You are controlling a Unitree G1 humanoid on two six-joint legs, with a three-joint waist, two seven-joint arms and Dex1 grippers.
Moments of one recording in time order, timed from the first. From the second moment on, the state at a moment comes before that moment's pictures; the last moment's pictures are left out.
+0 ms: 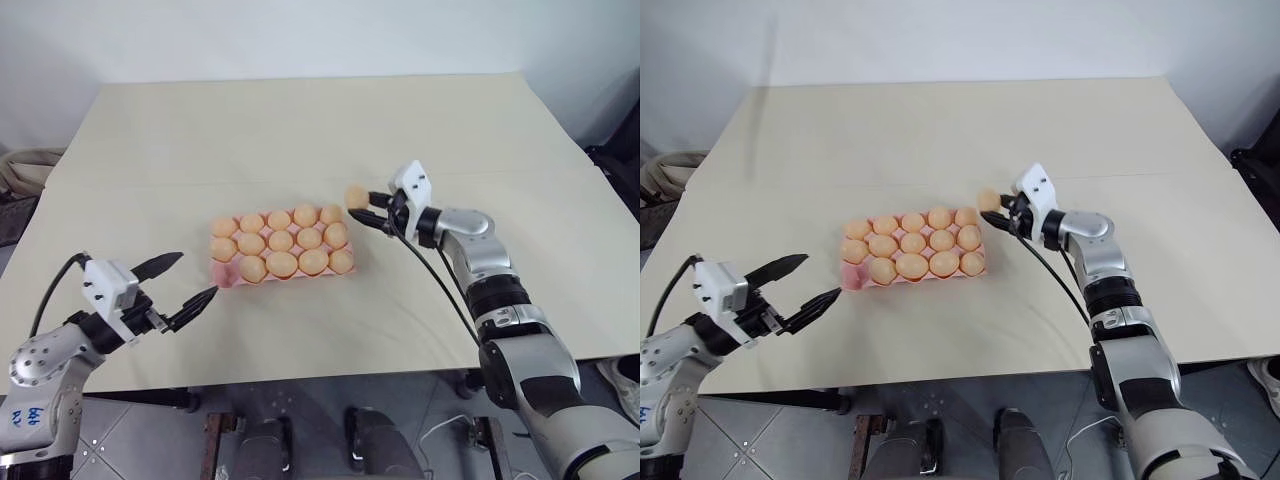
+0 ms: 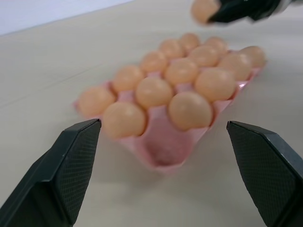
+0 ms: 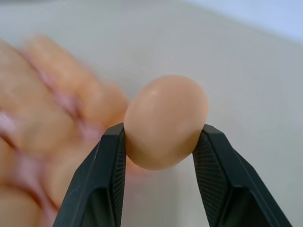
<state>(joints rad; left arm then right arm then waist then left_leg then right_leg) 0.10 0.62 0.45 -0.23 -0.50 0.17 -0.78 -0.94 -0.29 0.05 0.63 0.16 0.09 0.95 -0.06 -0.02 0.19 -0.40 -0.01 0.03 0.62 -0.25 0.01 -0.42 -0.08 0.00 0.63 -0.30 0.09</state>
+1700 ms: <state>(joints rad) 0.10 0.59 0.44 -0.22 -0.51 0.17 -0.75 -0.53 -0.42 0.04 -0.04 0.28 0.35 1.01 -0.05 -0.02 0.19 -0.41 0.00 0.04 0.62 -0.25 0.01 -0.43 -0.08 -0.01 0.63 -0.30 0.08</state>
